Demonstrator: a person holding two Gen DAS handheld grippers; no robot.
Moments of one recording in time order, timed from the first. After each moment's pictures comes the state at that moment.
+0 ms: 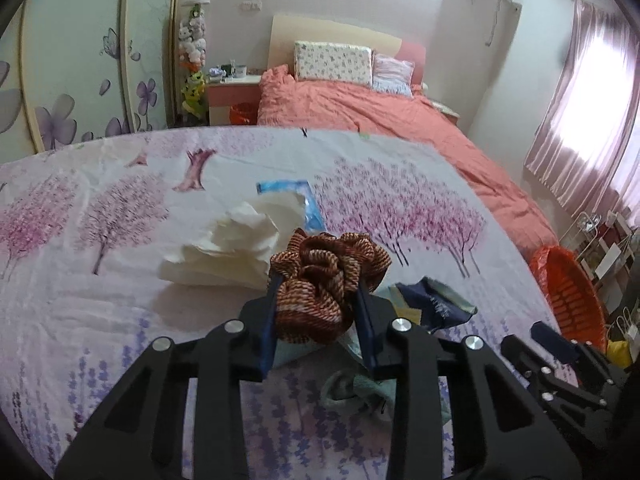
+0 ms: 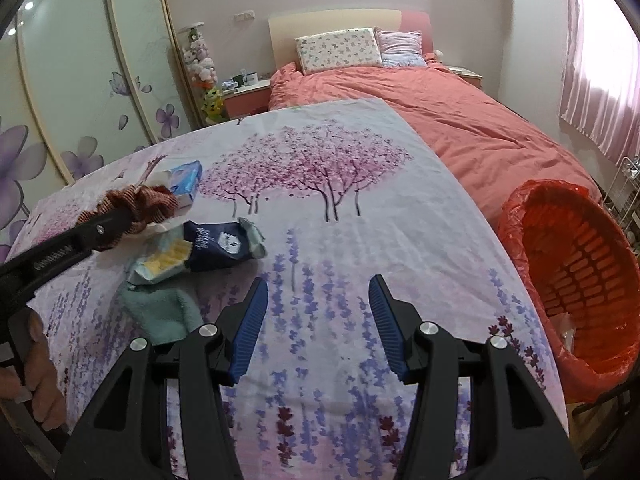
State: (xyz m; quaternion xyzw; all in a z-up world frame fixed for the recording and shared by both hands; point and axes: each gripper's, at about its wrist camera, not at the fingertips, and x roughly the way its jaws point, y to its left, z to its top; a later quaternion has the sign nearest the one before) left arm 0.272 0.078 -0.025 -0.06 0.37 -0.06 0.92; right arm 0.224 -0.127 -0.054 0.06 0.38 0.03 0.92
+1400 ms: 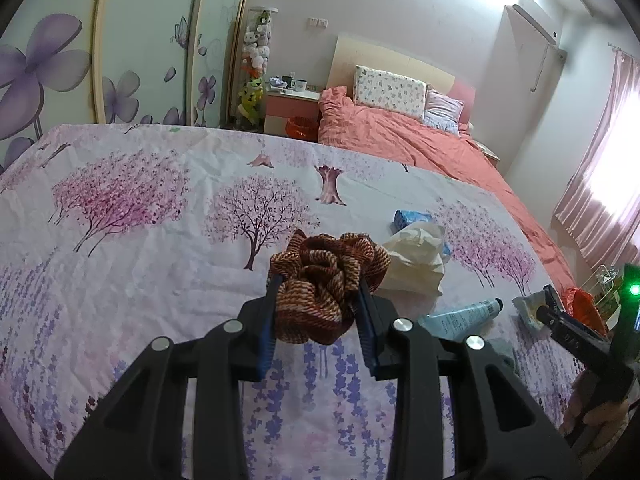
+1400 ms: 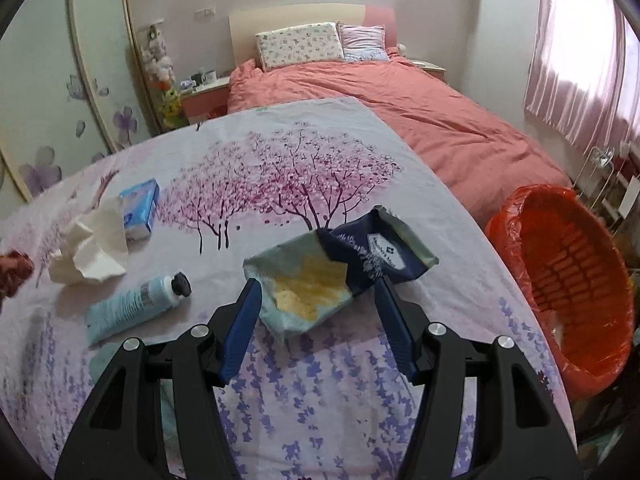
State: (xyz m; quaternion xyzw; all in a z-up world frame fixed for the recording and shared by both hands) left arm 0.238 0.210 -0.019 -0.12 0.35 0.01 0.93; right arm 0.266 -0.117 -0.060 0.06 0.39 -0.05 0.92
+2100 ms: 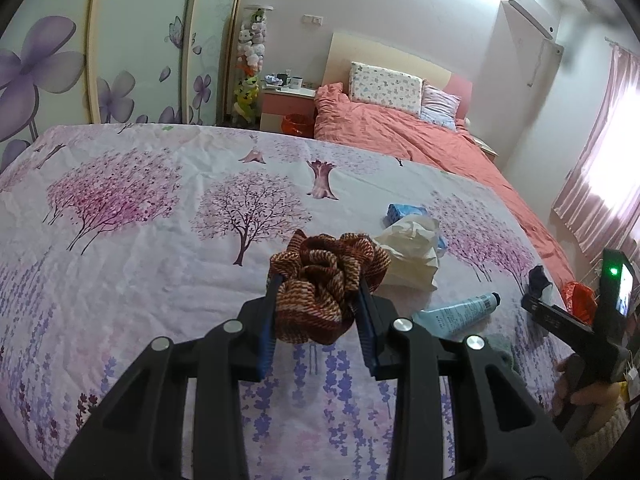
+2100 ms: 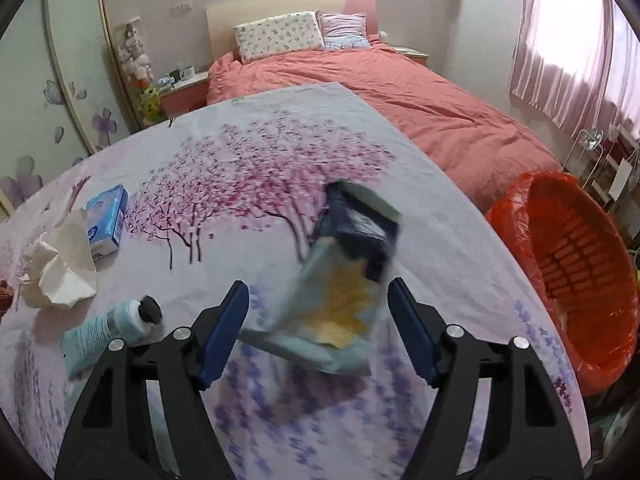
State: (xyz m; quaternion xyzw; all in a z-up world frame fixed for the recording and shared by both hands) left arm 0.239 0.201 -0.022 -0.11 0.35 0.01 0.93; right arm 0.283 -0.130 -0.075 0.07 0.41 -0.08 0.91
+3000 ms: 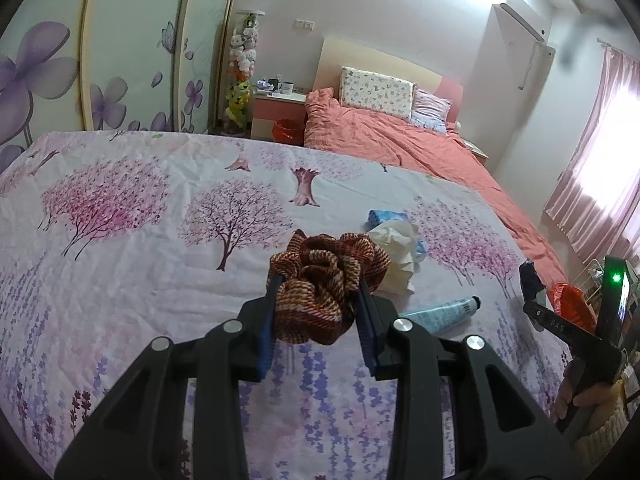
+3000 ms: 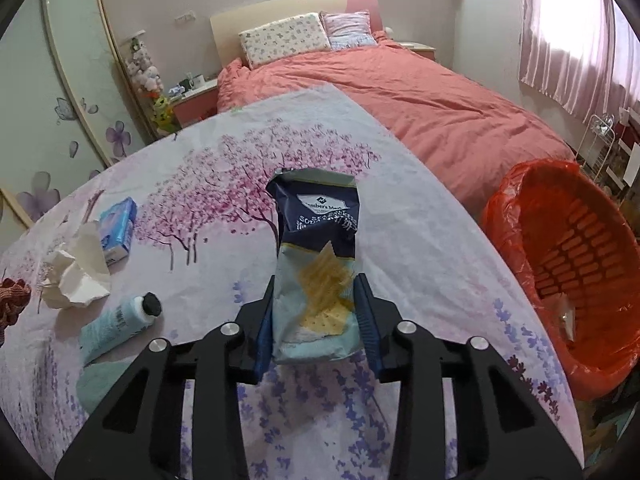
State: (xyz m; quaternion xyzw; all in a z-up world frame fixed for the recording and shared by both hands) left arm 0.234 0.187 -0.010 -0.11 0.34 -0.01 0.93; right arm 0.271 -0.153 -0.064 0.10 0.40 -0.05 0.91
